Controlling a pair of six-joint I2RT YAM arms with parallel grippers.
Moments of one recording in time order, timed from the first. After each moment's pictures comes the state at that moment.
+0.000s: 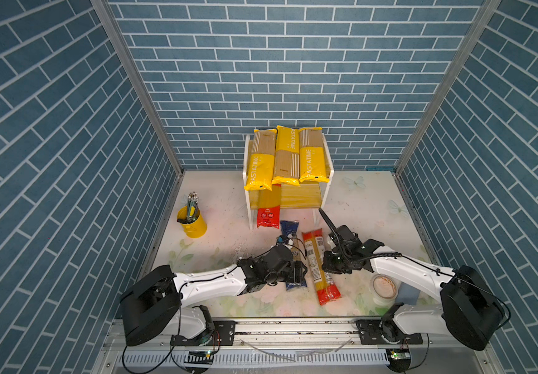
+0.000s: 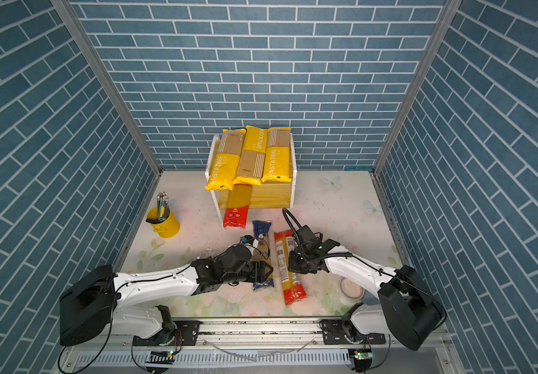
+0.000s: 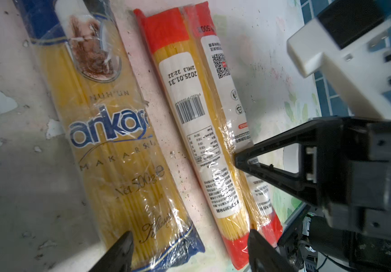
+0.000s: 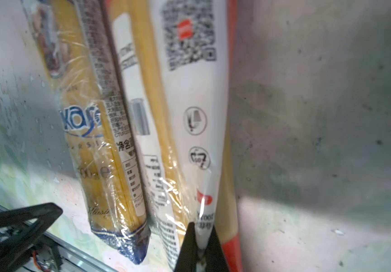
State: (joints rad) left arm -1.04 1.35 0.64 -0.06 0.01 -0.90; right arm 0.75 1.32 0.73 -0.57 -0.19 0.71
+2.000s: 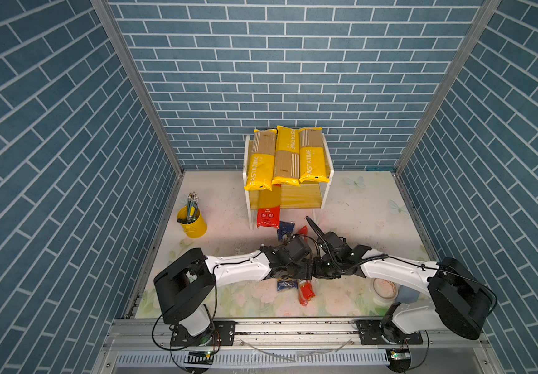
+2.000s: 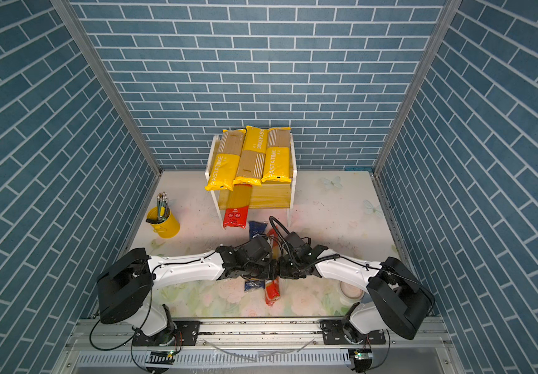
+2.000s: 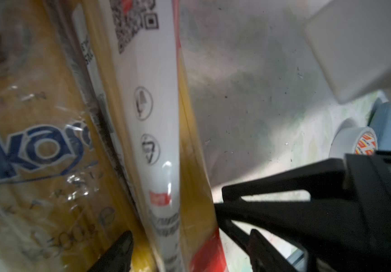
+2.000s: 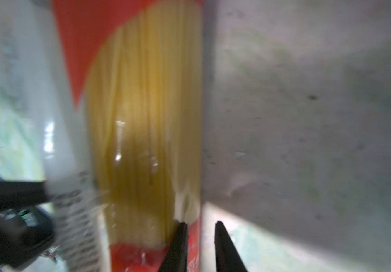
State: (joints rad) left arm -1.03 1.61 0.91 -0.29 0.06 -0.88; right arm 0.85 1.40 0.66 -0.32 -0.28 0.82
